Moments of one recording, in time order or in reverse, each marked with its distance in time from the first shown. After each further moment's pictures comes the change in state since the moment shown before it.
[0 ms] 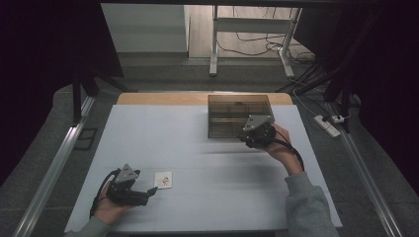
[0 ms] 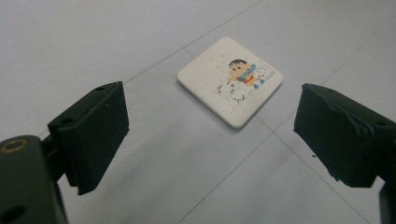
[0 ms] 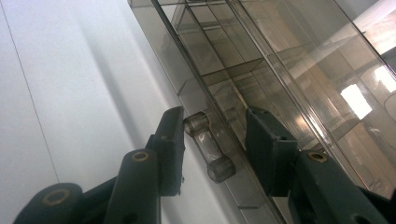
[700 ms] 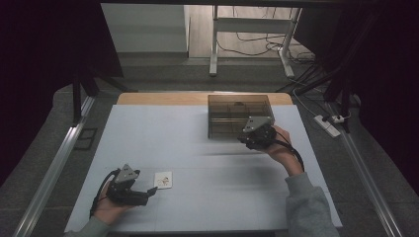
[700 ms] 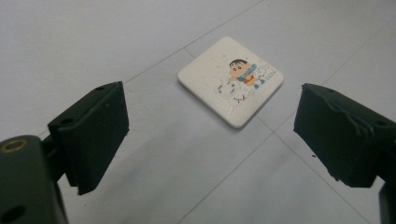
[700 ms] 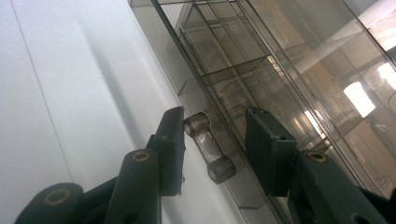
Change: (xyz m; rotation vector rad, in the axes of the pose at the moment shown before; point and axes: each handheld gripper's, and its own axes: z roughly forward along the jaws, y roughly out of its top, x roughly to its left) left arm 0.000 0.000 0.000 -0.001 -0.001 -0.002; right arm 0.005 0.000 -0.004 0.011 0.006 0.007
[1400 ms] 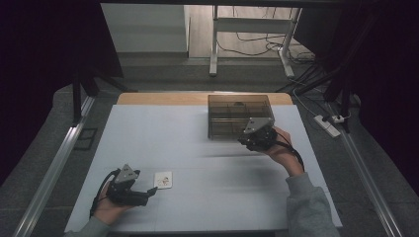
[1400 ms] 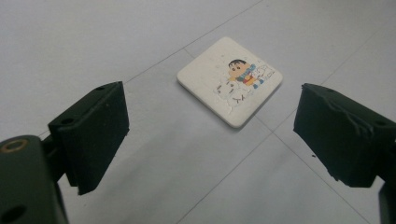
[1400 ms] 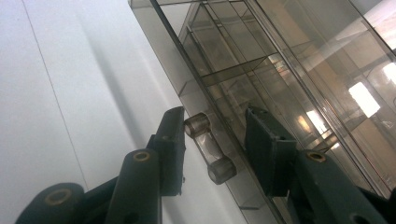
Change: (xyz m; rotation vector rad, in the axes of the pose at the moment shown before) left arm 0.000 0.000 -0.001 -0.002 -0.001 0.004; right arm 0.003 -0.001 -0.004 -0.002 0.013 0.003
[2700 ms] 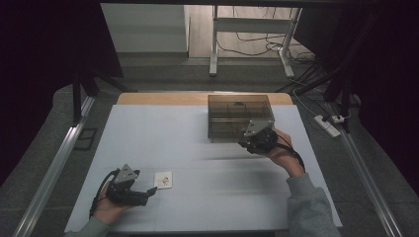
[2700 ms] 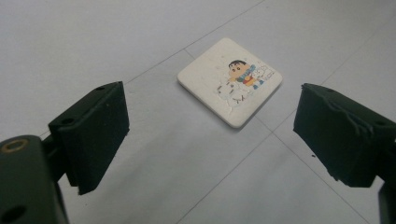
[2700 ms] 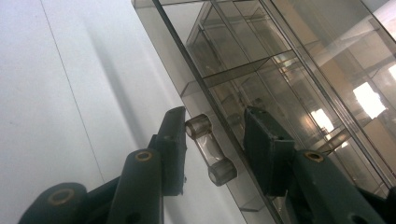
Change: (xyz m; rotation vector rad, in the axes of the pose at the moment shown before) left arm 0.000 0.000 -0.001 -0.002 0.002 -0.002; right arm 0.007 -0.001 -0.005 0.007 0.017 -0.009
